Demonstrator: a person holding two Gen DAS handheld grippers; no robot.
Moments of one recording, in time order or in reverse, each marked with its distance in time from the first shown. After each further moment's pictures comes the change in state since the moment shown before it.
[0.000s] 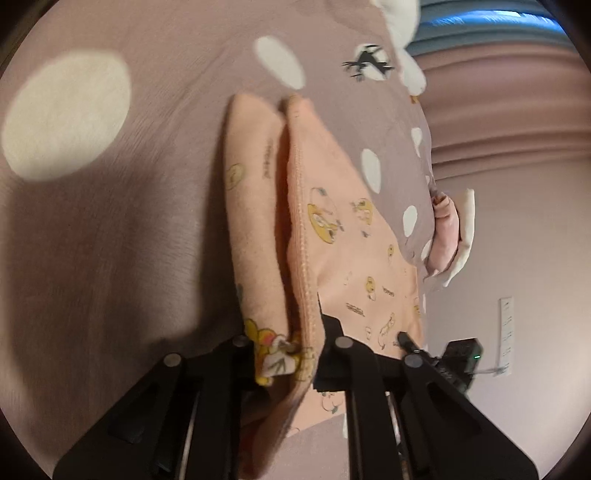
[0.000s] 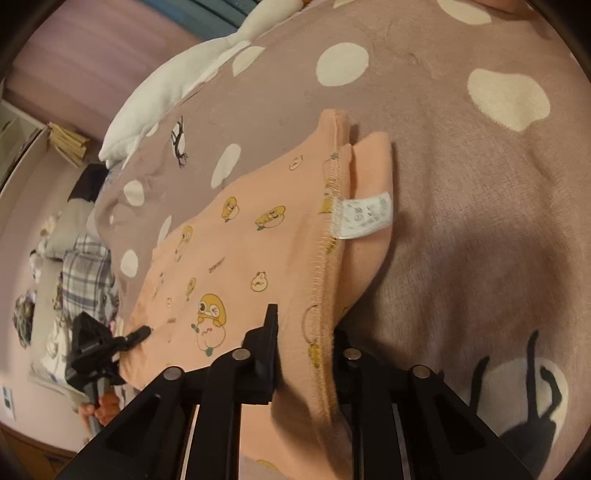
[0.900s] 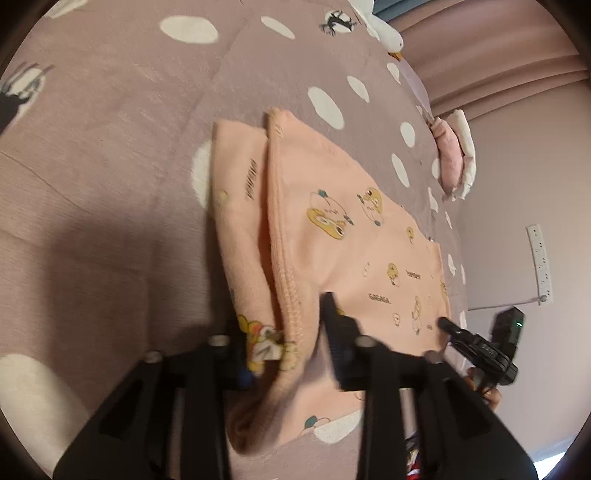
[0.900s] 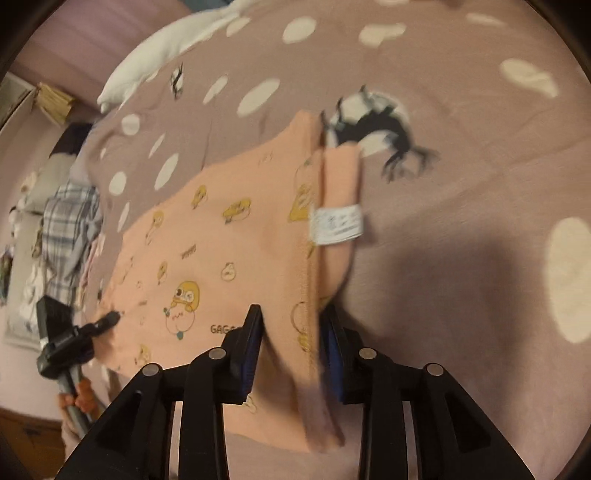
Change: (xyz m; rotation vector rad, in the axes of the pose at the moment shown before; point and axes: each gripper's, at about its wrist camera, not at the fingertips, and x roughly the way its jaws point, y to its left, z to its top) left arm -0.079 0.012 -0.172 0.156 0.010 0.159; right arm -0.086 0.000 -0.125 -0.052 0.052 -0.226
